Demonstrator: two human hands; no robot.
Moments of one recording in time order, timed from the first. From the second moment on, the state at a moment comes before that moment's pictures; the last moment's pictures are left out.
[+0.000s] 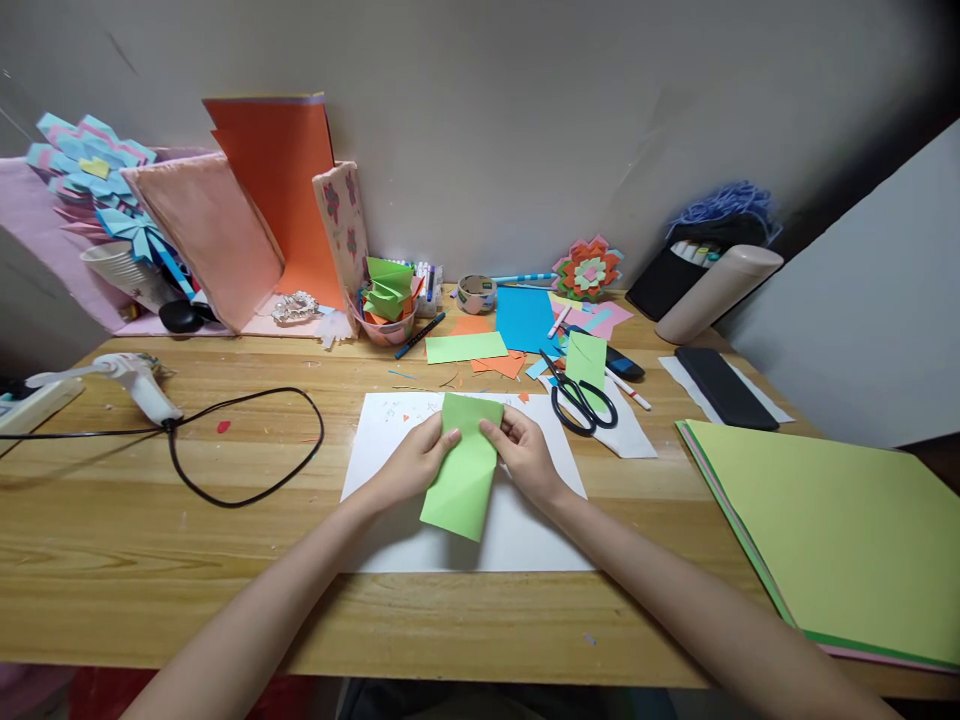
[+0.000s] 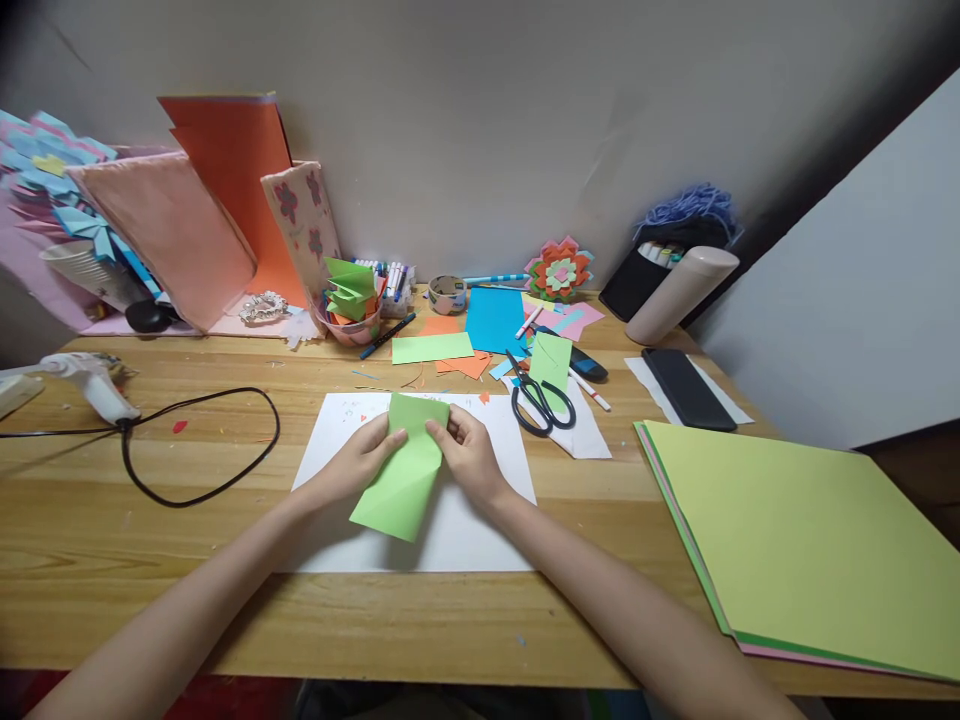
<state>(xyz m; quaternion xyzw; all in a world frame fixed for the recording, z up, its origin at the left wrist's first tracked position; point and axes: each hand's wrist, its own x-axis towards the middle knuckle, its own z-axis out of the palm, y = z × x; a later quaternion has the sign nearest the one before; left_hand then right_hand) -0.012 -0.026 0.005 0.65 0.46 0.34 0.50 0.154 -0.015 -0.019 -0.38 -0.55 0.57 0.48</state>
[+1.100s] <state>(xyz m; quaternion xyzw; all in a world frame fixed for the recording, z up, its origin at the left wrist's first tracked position) -0.012 -0.026 0.004 0.61 0.45 0.29 0.58 0.162 -0.005 -0.022 -0.45 -0.55 0.56 0.43</state>
